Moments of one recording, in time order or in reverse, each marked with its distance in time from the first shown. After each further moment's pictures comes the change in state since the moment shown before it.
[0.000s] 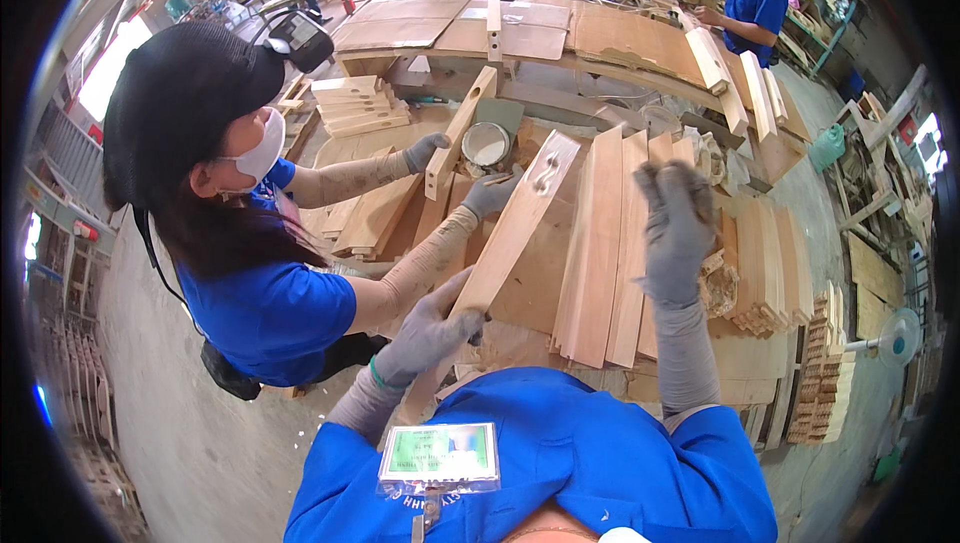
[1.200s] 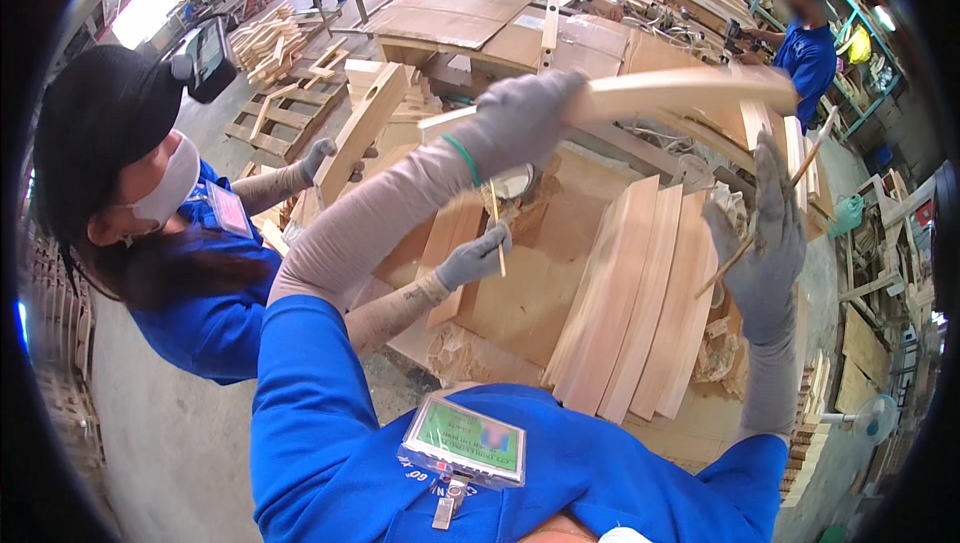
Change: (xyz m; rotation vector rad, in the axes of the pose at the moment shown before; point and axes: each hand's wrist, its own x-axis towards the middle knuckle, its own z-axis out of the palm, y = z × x) left_hand 0.227 0.131 -0.045 1.378 0.355 0.729; right_hand 0.099 -0.043 0.015 -1.480 -0.687 -0.812
